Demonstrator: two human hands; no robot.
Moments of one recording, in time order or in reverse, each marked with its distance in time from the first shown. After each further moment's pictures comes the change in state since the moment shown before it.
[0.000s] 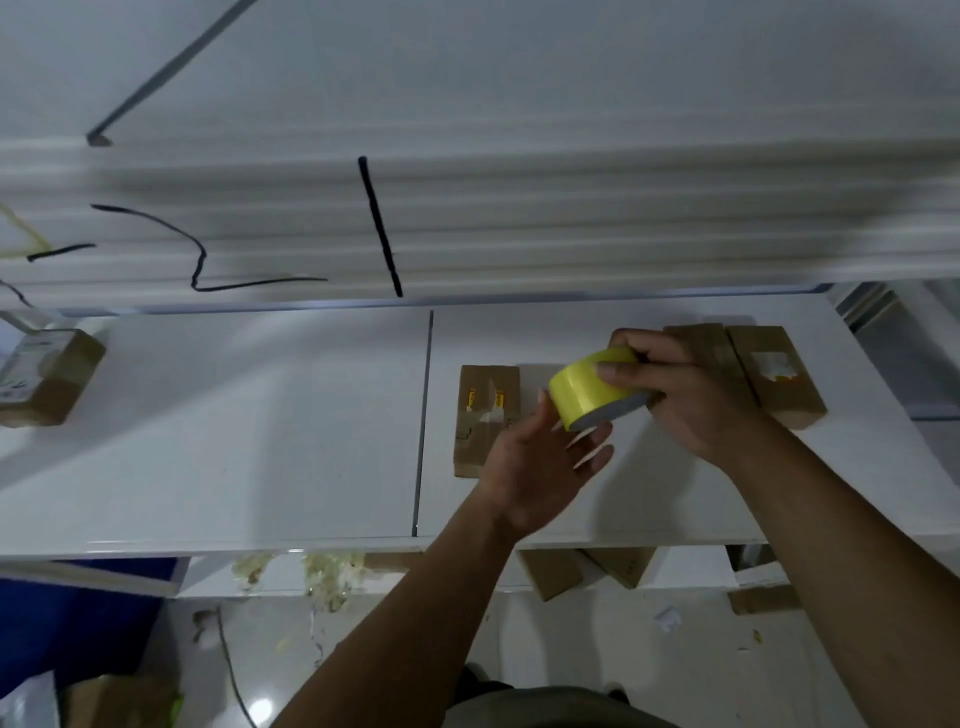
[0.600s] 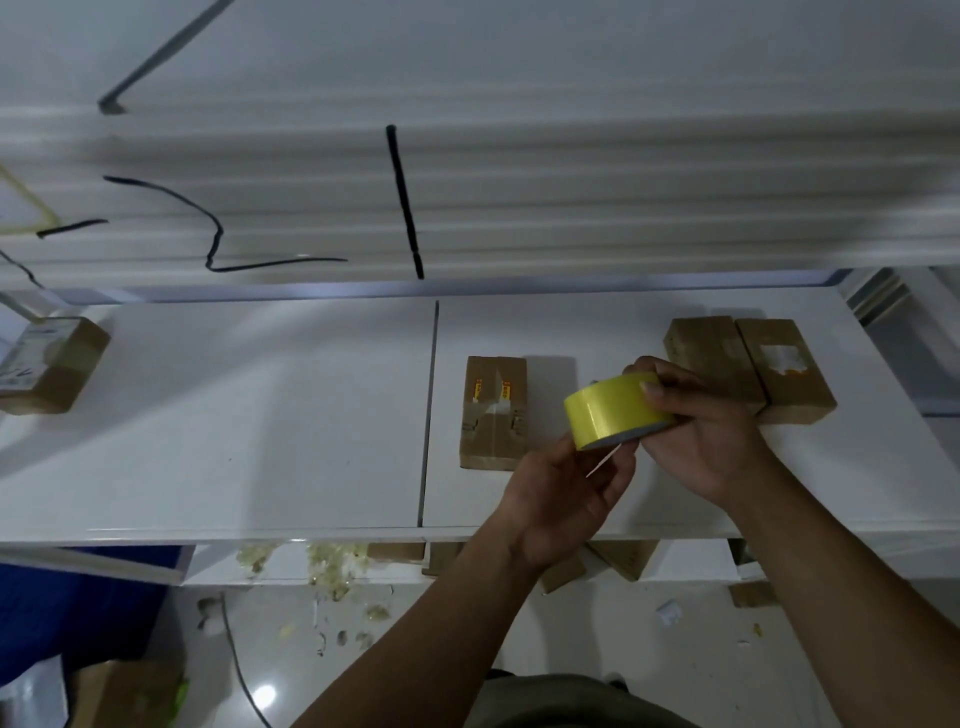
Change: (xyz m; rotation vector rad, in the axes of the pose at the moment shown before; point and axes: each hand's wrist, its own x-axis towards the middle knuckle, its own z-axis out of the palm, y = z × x) left_hand -0.023 -0.025 0.007 -0.151 0.201 -0.114; right_hand -0.028 0.033 0.003 0.474 0.097 0.091
